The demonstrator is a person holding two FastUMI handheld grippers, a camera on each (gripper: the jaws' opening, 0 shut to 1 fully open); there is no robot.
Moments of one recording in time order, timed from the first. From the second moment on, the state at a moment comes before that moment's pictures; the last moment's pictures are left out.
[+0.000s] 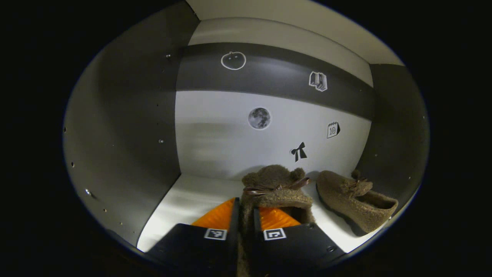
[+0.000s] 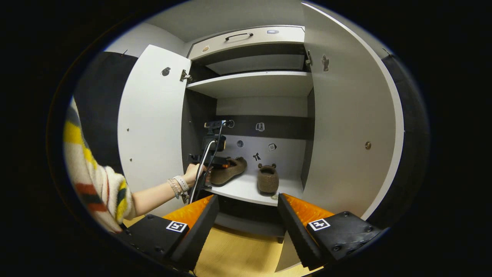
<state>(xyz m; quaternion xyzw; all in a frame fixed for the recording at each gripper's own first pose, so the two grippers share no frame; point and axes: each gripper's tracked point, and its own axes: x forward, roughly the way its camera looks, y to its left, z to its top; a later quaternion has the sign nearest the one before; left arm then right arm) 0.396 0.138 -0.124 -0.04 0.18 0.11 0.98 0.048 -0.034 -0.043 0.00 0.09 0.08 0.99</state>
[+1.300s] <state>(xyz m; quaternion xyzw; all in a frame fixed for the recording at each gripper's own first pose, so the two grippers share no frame) 0.090 0.026 0.034 0.02 0.02 -0.01 1.00 -0.040 -0.127 0.027 -0.01 0.01 -0.01 1.00</state>
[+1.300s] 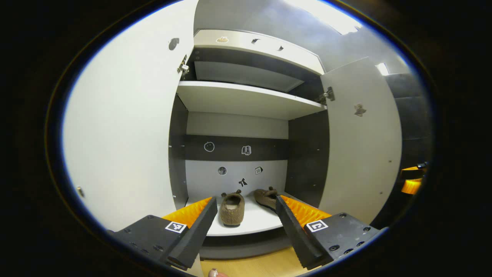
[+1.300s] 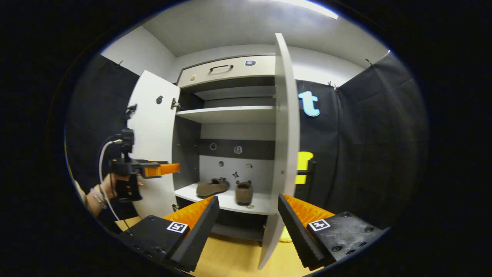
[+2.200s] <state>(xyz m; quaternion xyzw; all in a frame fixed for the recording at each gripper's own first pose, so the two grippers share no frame) -0.097 0.054 0.100 0.04 -0.06 0.11 0.99 0.018 -0.208 0.009 0.04 0.02 0.06 1.00</state>
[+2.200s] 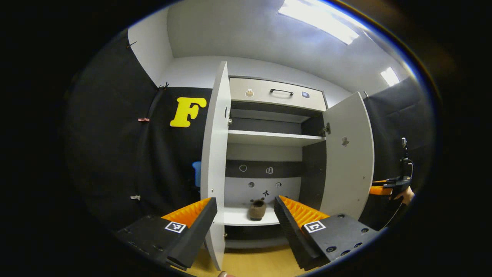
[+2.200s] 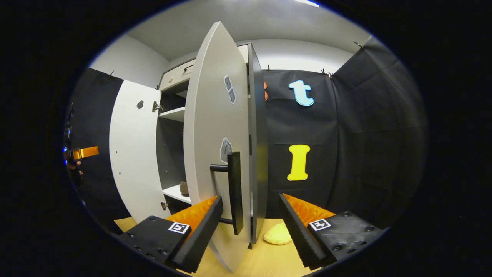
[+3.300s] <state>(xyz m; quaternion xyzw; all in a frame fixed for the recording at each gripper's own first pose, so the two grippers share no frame) -0.107 0.146 0.074 0.05 0.00 0.14 0.99 0.126 -0.031 -0.009 0.05 0.03 0.15 0.99</state>
